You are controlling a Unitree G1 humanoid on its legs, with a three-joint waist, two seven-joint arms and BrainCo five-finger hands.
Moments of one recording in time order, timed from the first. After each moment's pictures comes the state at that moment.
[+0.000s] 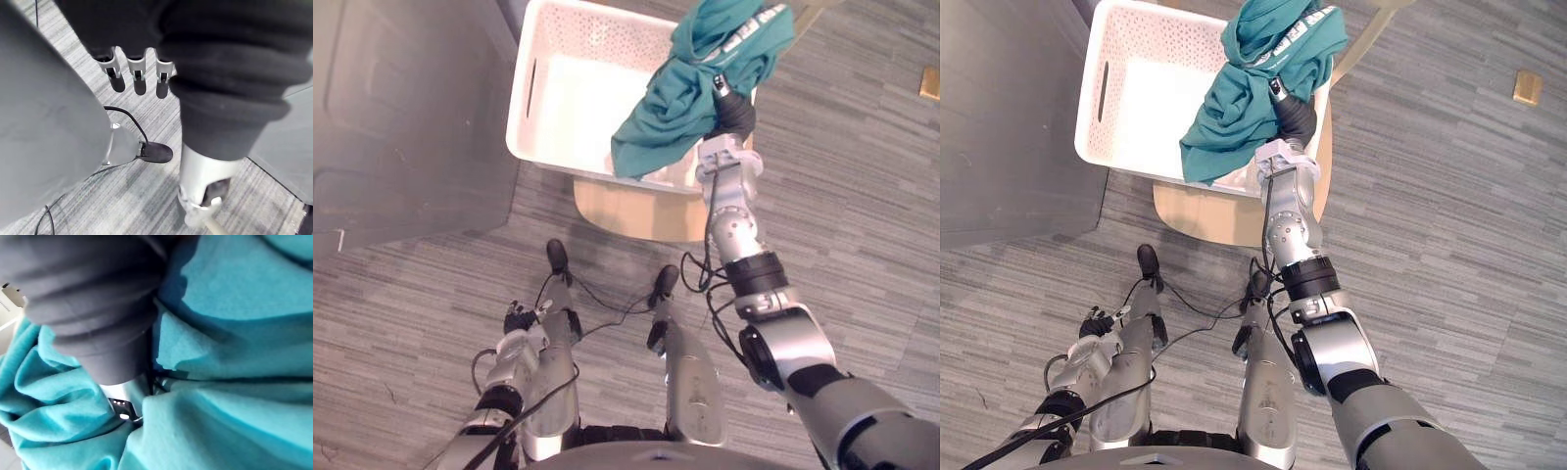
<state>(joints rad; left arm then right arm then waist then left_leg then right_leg) -0.20 0.06 0.07 0.83 -0.46 0.00 0.30 -0.81 -0.20 0.08 0.28 1.02 -0.26 -0.21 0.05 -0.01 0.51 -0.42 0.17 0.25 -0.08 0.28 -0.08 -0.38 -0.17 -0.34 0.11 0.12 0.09</state>
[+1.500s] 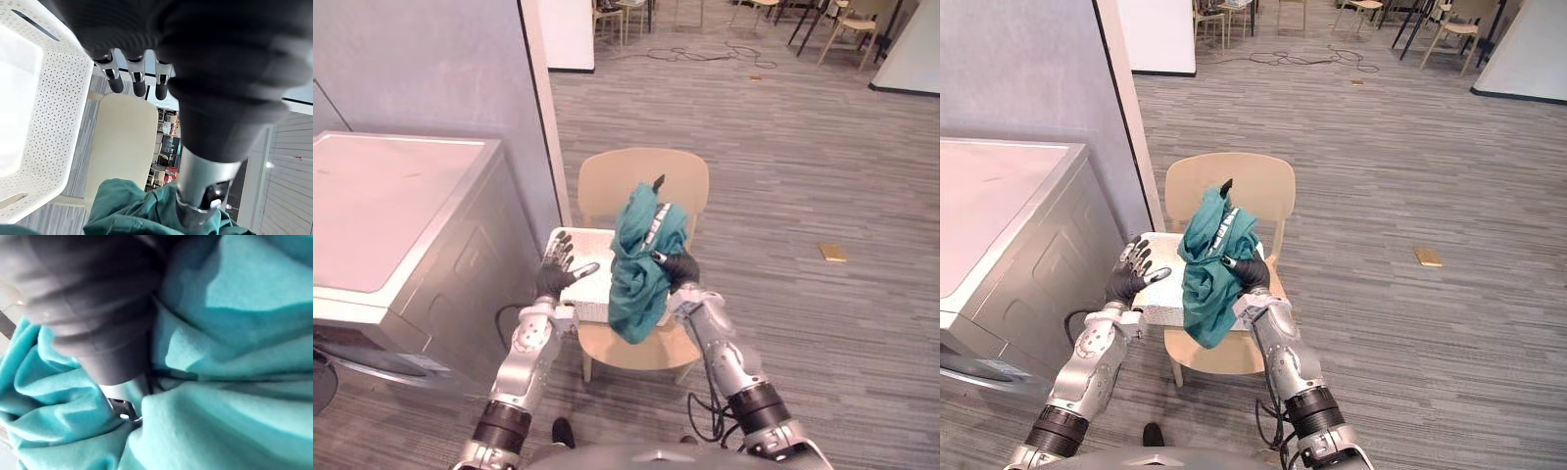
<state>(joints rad) -0.05 0.07 -0.21 0.13 -0.33 -0.02 0.14 -0.17 -0.14 0.22 0.12 0.76 0.03 -0.04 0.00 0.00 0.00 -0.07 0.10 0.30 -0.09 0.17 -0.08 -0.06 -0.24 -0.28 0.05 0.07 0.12</state>
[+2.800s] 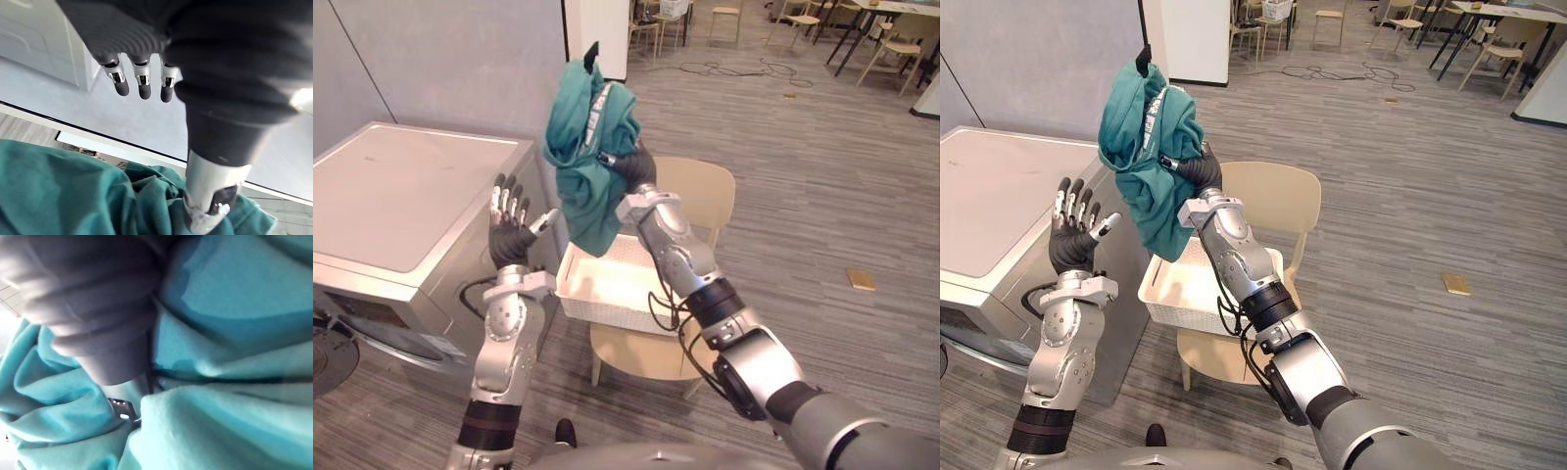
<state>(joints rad) -0.08 0.07 -0.09 -0.23 -0.35 -0.12 0.34 -0.76 -0.05 0.30 0.33 0.70 -0.02 -0.16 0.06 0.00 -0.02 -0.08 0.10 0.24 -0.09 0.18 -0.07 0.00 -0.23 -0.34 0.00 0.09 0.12</state>
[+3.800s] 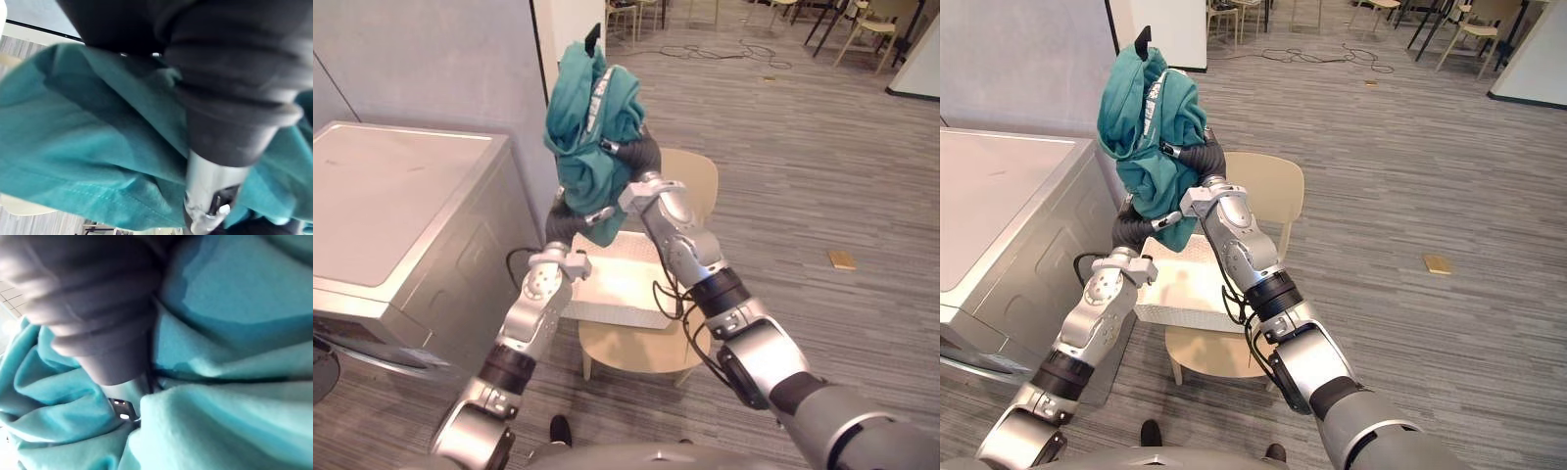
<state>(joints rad) -0.41 0.14 -0.29 0.17 -0.47 -0.04 0.26 -0.81 -0.07 0.32 0.33 0.70 -0.01 -0.18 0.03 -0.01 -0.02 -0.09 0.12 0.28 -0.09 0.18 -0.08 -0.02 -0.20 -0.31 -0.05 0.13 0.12</state>
